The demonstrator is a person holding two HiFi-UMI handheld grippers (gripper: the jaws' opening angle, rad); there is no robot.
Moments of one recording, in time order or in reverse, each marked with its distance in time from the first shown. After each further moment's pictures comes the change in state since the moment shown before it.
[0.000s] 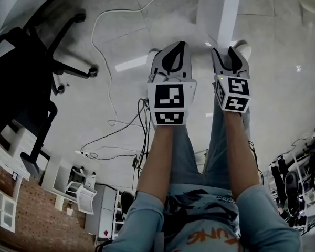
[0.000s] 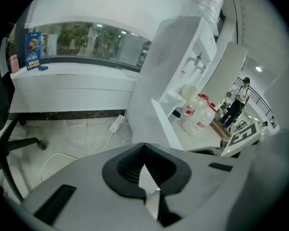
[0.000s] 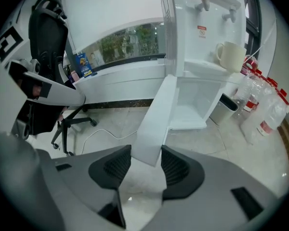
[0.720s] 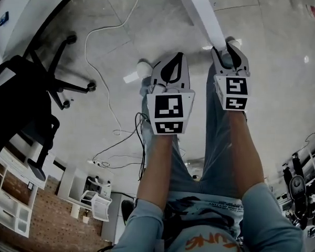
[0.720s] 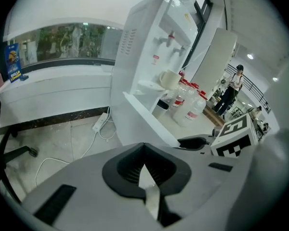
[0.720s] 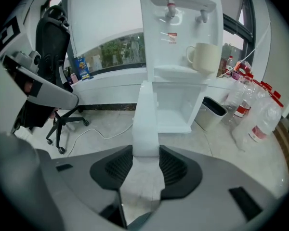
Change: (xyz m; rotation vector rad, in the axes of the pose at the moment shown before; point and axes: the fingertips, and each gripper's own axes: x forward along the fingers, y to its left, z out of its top) left arm 0.037 -0.112 -0.015 0.124 0.075 -0.038; right arm -0.024 -0.107 -0.021 -0.025 -0.084 -0.026
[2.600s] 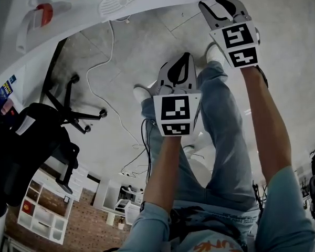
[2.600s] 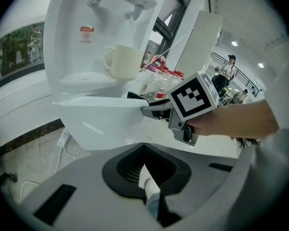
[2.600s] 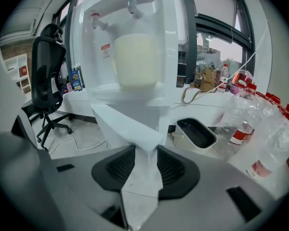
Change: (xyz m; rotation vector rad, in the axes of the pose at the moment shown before) left arm 0.140 -0.167 0.063 0.166 0.060 -0.103; right arm 0.048 -0.240 0.105 -0.090 -0.193 0.015
